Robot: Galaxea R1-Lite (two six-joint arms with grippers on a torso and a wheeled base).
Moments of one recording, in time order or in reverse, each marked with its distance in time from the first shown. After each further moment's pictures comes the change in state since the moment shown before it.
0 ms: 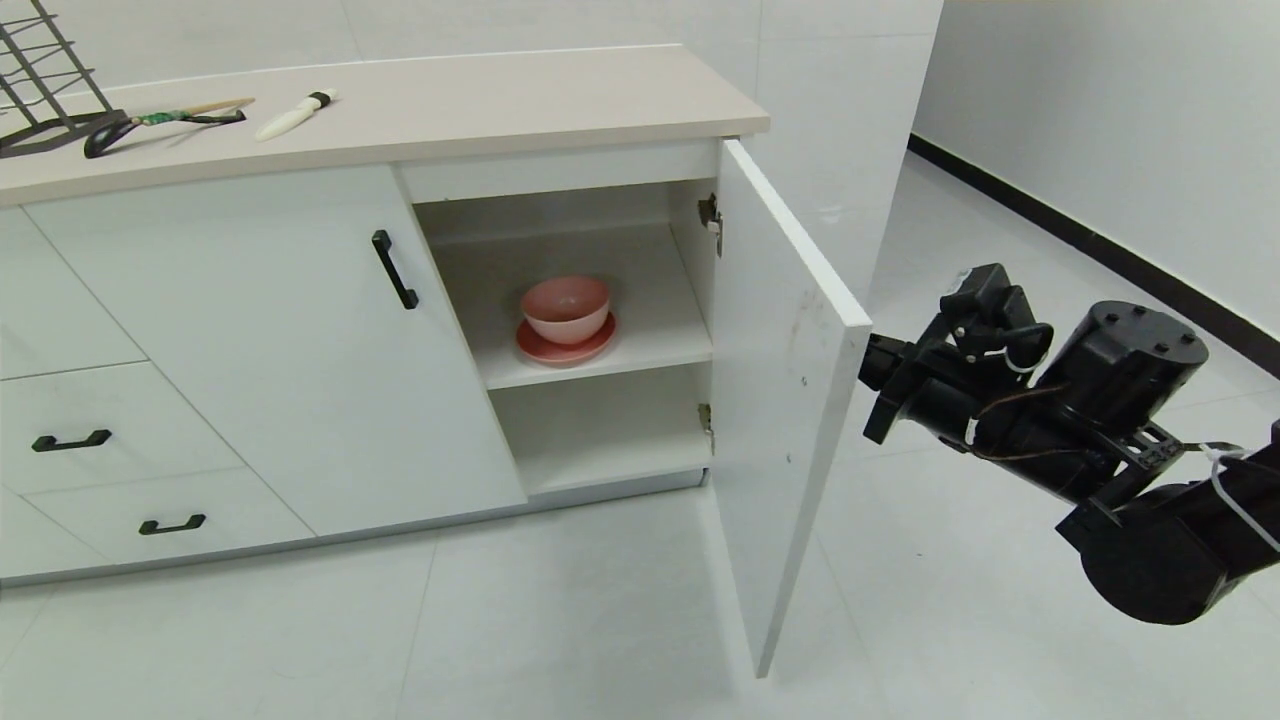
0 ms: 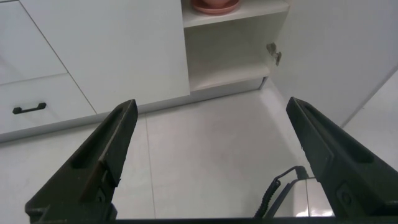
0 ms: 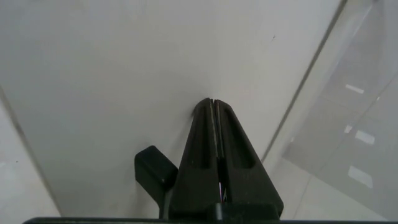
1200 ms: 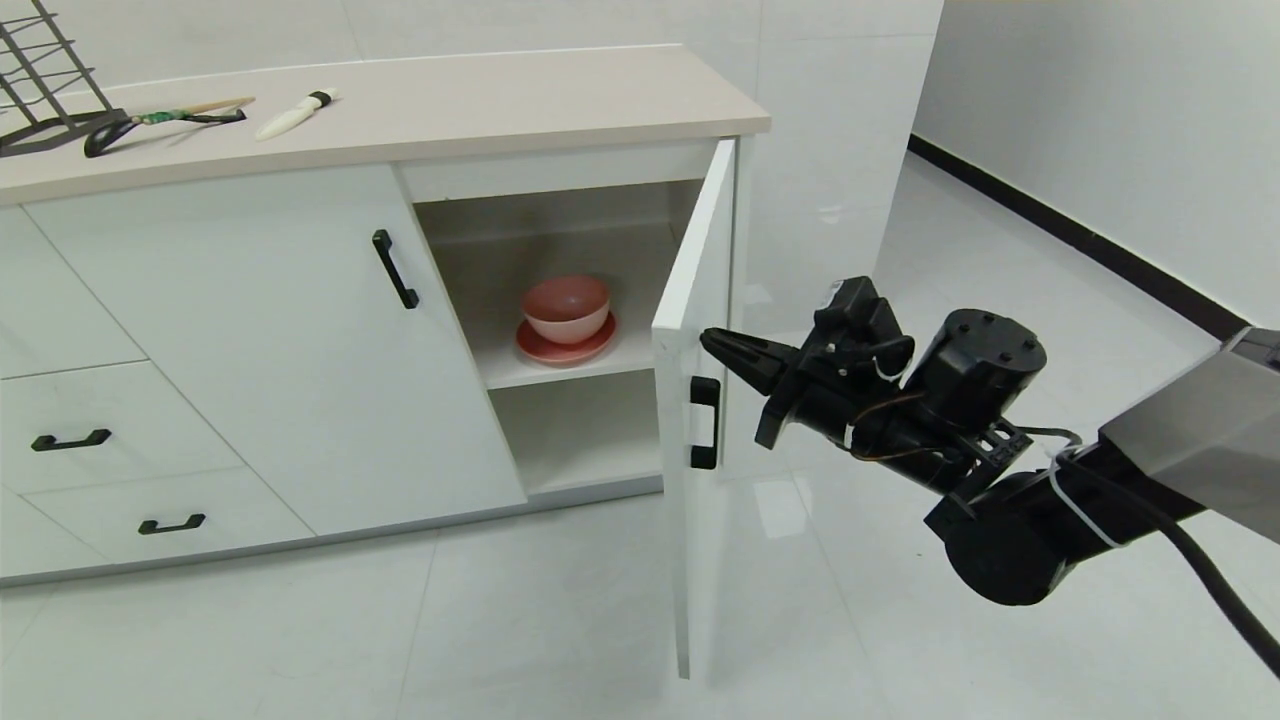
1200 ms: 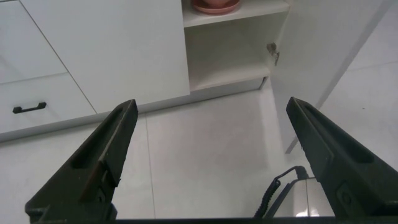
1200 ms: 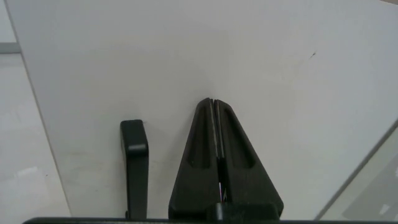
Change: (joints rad) left arm 0.000 0.000 0.000 0.001 0.001 -0.001; right arm 0.157 0.180 -0.240 0.000 0.000 0.004
